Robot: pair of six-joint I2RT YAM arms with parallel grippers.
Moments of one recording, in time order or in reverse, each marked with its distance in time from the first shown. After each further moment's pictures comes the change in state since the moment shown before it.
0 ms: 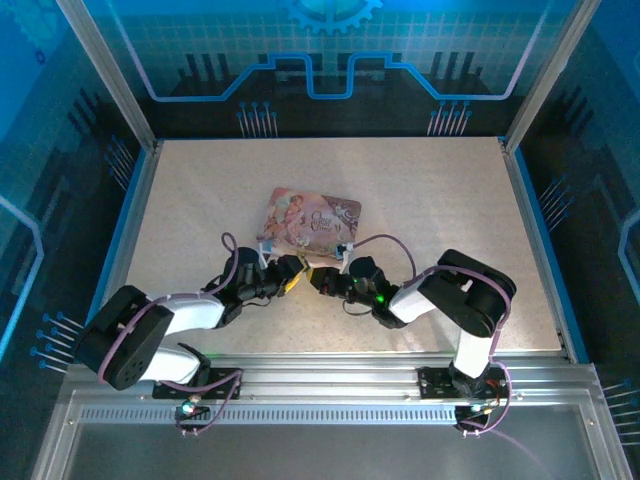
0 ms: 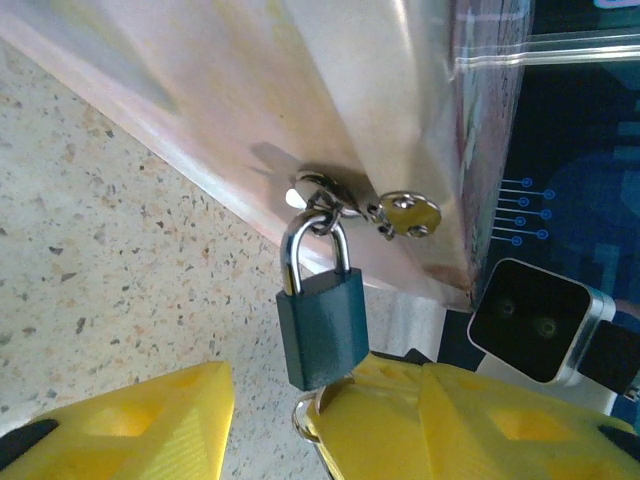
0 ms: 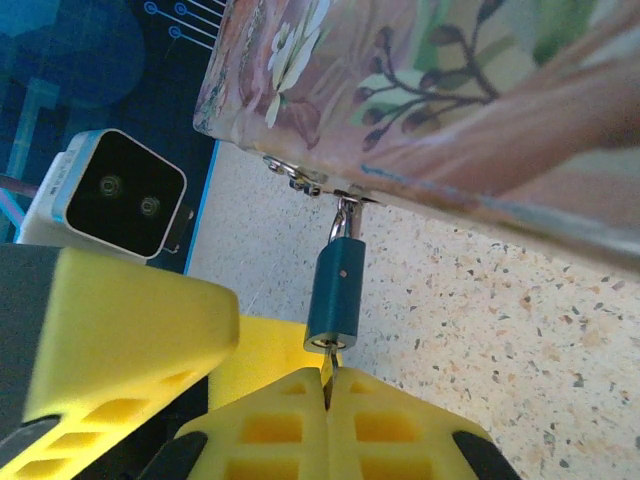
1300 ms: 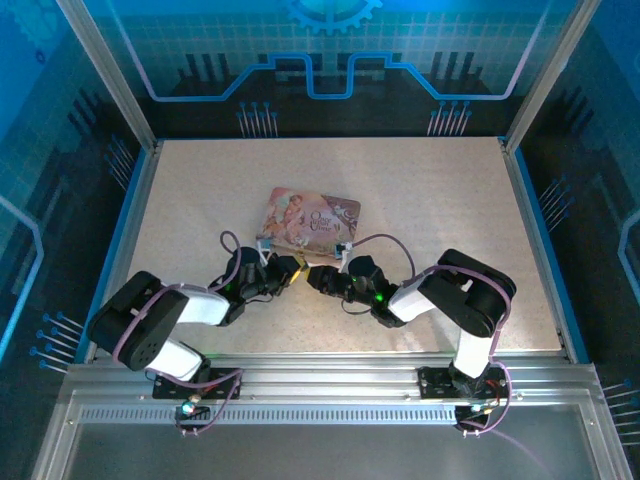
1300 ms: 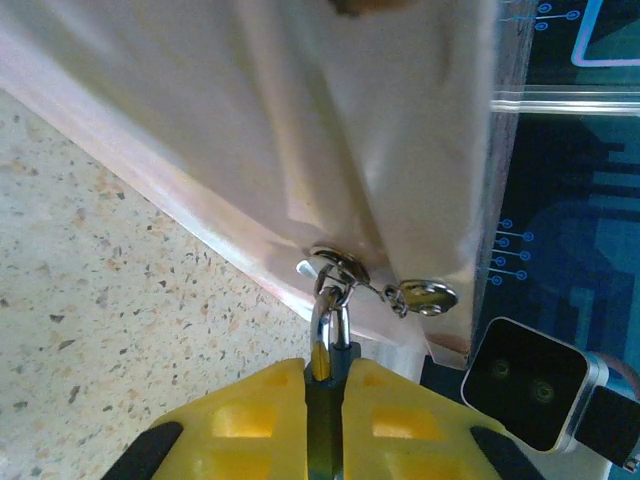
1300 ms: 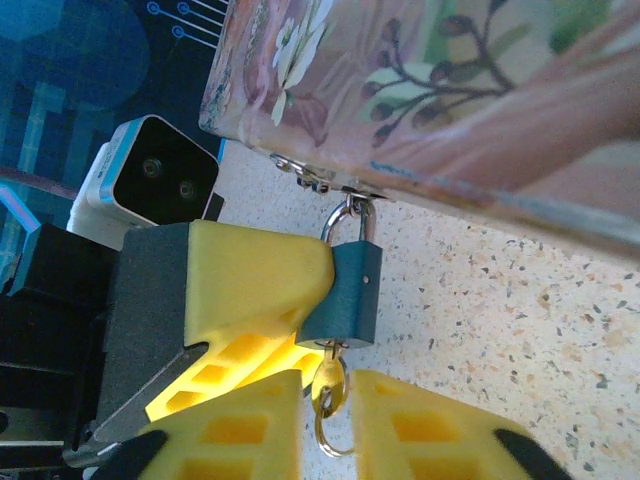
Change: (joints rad) left arm 0.007 0.084 -0.002 0.118 -0.048 -0.066; right arm 0.000 0.000 0.013 -0.010 -0.015 0.021
